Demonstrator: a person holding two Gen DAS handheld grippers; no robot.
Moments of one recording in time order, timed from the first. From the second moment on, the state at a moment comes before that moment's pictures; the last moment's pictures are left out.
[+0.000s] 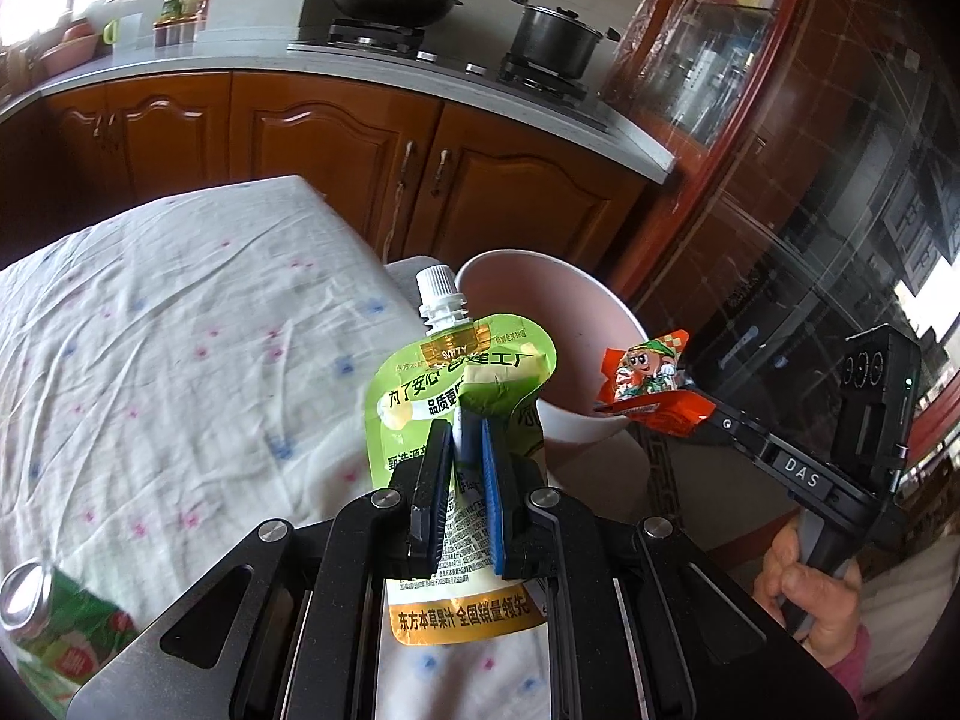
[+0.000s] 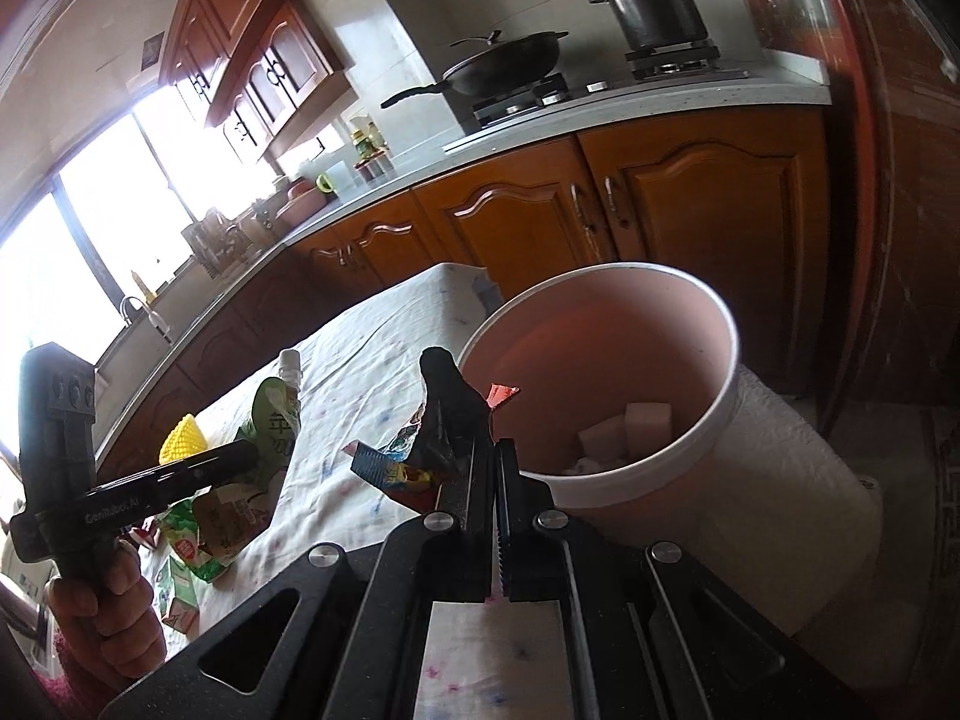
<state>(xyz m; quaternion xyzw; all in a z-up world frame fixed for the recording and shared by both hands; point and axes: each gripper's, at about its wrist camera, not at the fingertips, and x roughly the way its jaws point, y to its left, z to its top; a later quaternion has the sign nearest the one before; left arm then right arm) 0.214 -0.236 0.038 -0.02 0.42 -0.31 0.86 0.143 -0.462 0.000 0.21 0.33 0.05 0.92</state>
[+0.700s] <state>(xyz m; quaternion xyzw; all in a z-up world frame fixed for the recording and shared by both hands) 0.283 -0.351 0.030 0.06 0.45 -0.34 0.82 0.193 -0.520 -0.010 0.19 0.37 -0.01 0.91</state>
